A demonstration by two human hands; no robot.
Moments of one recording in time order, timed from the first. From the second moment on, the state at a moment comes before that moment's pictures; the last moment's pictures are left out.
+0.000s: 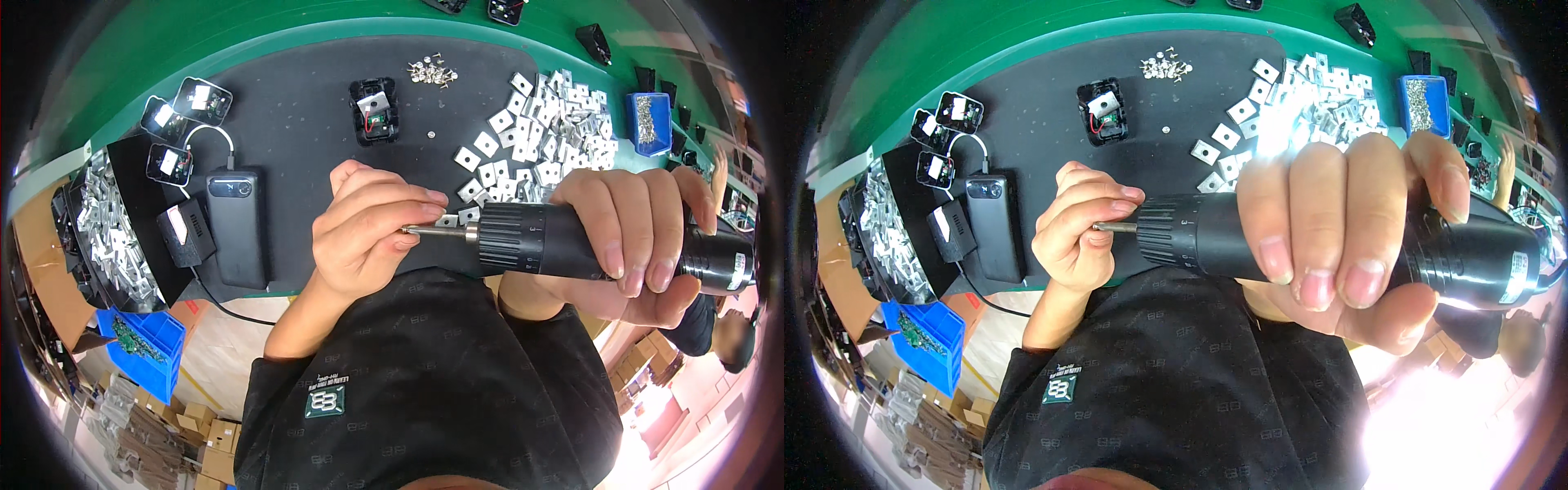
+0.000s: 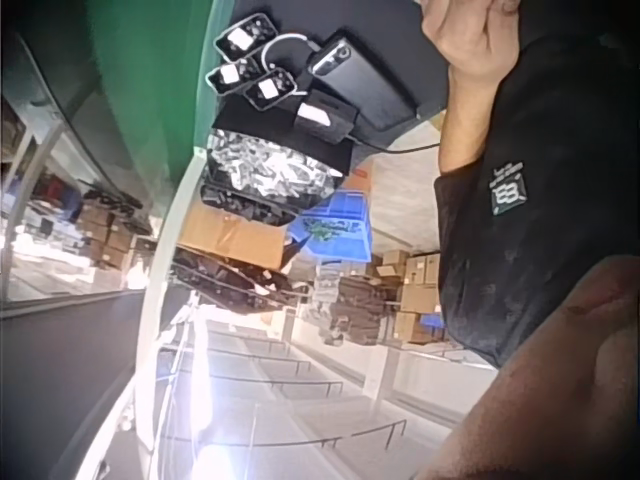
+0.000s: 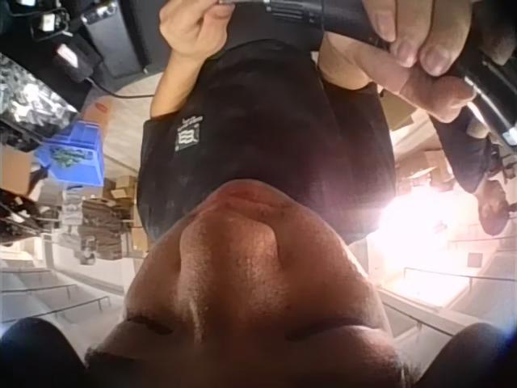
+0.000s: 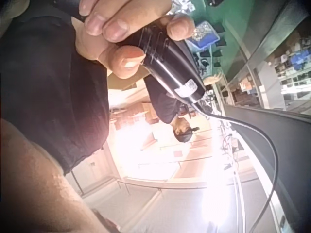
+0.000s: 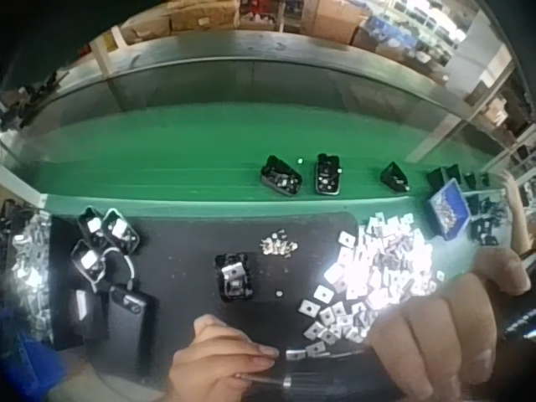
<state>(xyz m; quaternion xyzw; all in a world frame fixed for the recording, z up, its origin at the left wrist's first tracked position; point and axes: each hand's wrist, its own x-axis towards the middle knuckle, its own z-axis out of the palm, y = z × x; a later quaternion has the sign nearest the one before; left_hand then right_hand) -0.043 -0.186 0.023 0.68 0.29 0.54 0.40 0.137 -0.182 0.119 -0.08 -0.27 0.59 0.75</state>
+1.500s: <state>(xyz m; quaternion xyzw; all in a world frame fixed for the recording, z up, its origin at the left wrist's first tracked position) -0.071 -0.142 0.015 0.79 0.44 0.32 0.27 0.126 -0.150 0.094 -0.15 -0.44 0.53 0.70</state>
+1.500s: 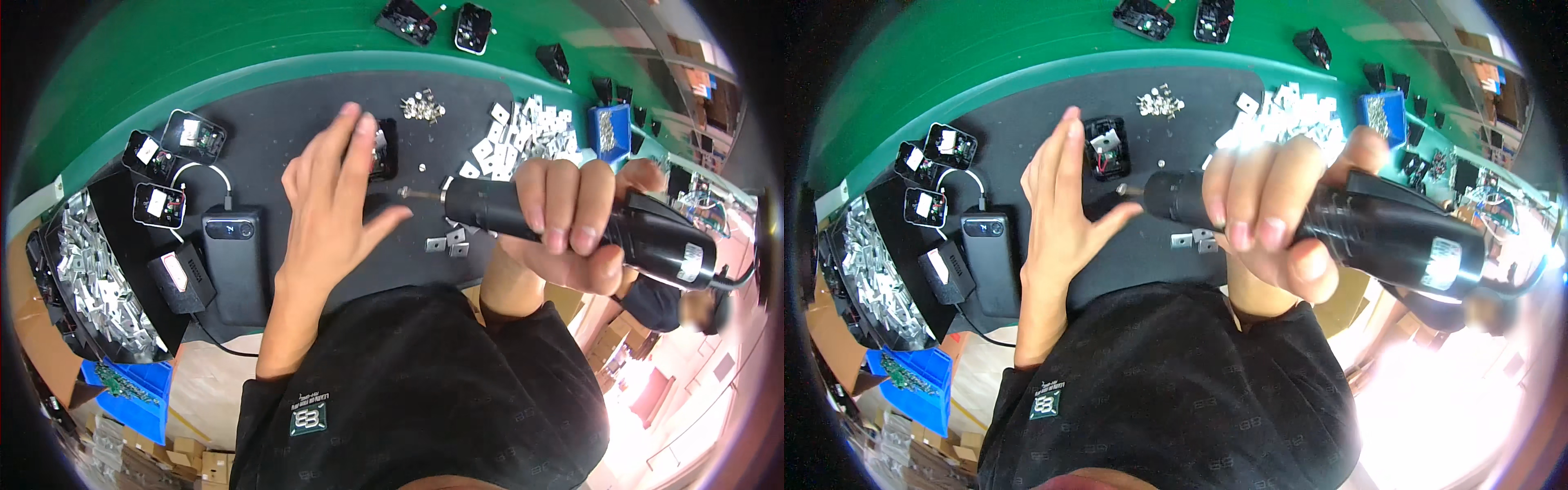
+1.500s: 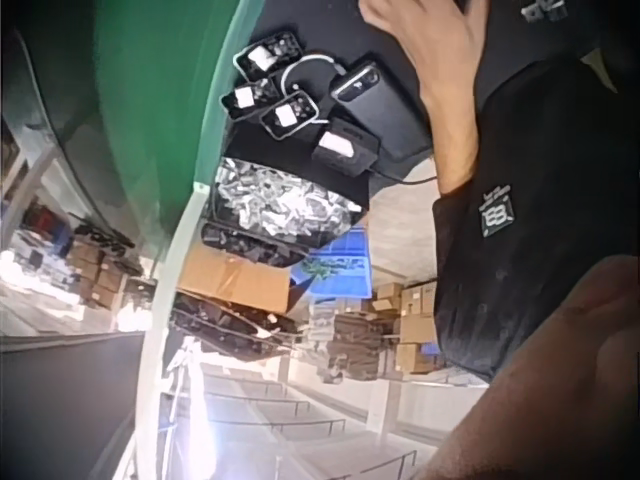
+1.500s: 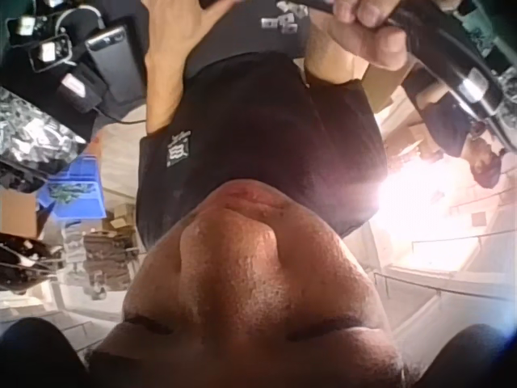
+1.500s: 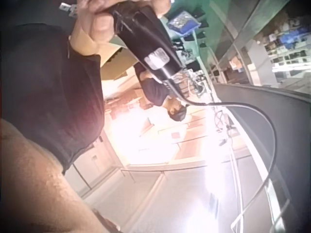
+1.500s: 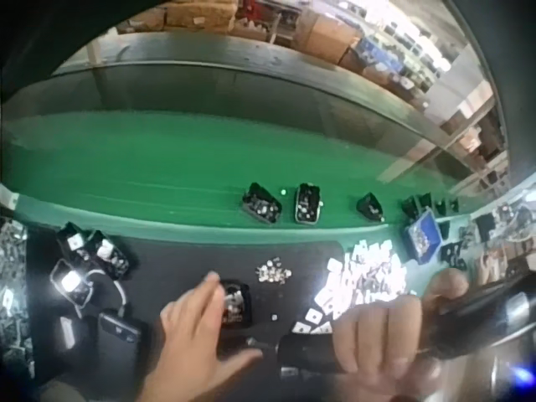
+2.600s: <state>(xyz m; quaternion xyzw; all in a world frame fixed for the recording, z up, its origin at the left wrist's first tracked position) -0.064 -0.126 -0.006 0.76 0.49 0.30 0.30 0.109 -0.115 0.059 -0.25 -0.57 0.52 0.59</state>
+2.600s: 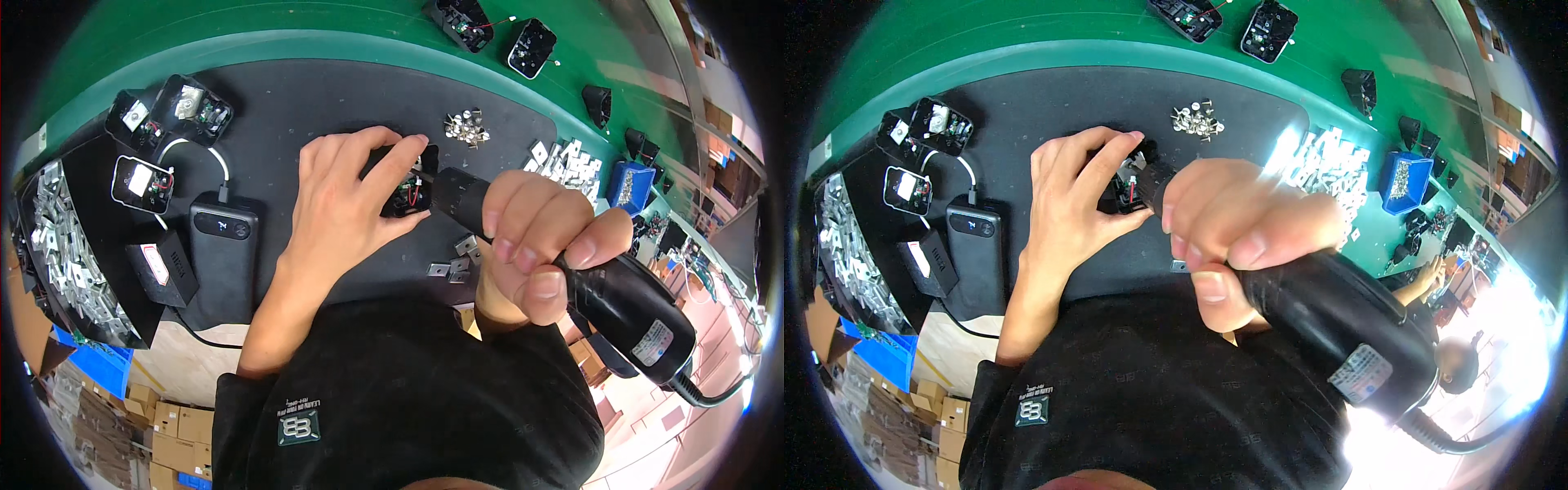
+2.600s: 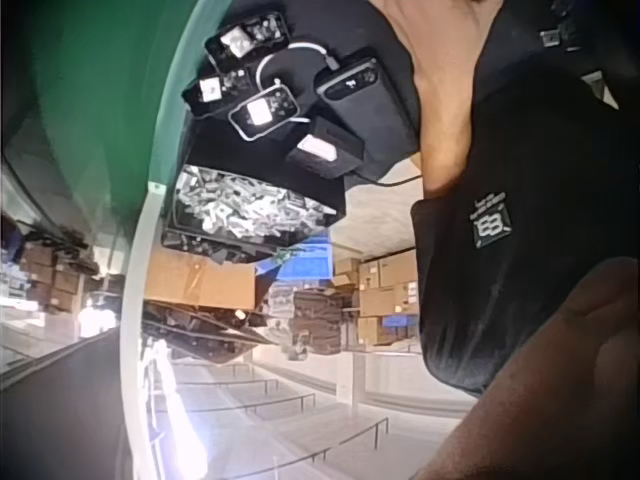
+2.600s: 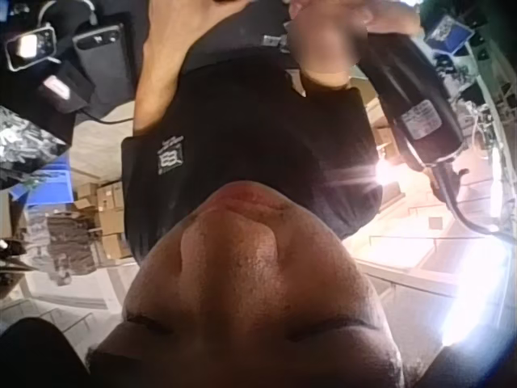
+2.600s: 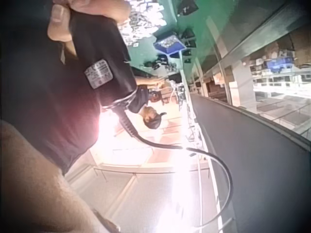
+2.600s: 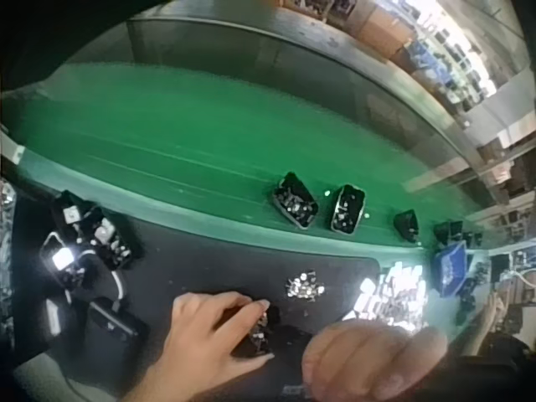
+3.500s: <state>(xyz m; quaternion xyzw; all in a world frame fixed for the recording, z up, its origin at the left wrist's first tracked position) -0.138 -0.139 0.071 0.76 0.61 0.21 0.02 0.184 -0.148 0.083 -0.28 -0.40 0.45 0.75</state>
